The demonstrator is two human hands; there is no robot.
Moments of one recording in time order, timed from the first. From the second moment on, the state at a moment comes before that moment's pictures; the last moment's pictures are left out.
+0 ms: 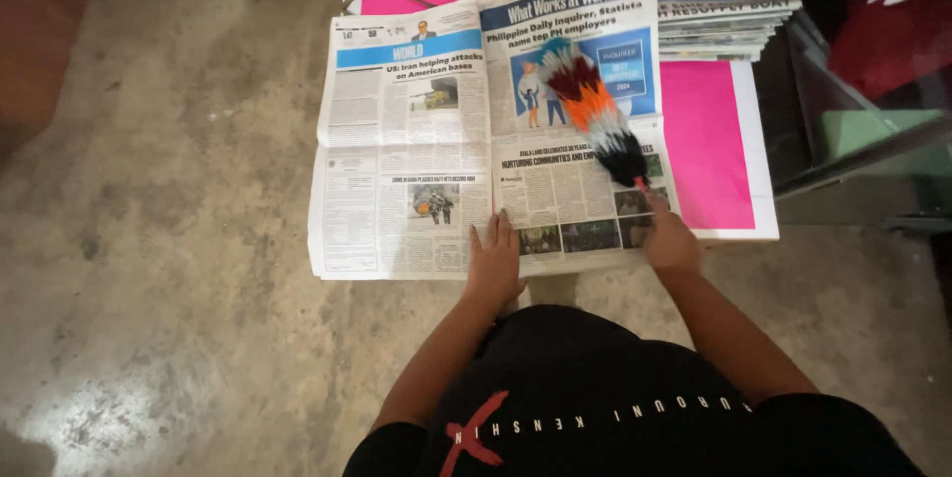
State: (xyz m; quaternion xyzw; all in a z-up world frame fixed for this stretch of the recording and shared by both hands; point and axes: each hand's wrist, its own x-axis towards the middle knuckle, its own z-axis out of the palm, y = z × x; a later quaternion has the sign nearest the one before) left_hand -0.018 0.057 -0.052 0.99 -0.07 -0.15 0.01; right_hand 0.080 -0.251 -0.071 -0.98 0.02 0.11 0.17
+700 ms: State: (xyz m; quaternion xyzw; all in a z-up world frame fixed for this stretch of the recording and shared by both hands) left_hand -0.018 0.054 -0.047 0.99 -0.04 -0.16 0.04; right_hand 0.169 -0.223 0.012 -0.98 -0.02 -0.01 0.22
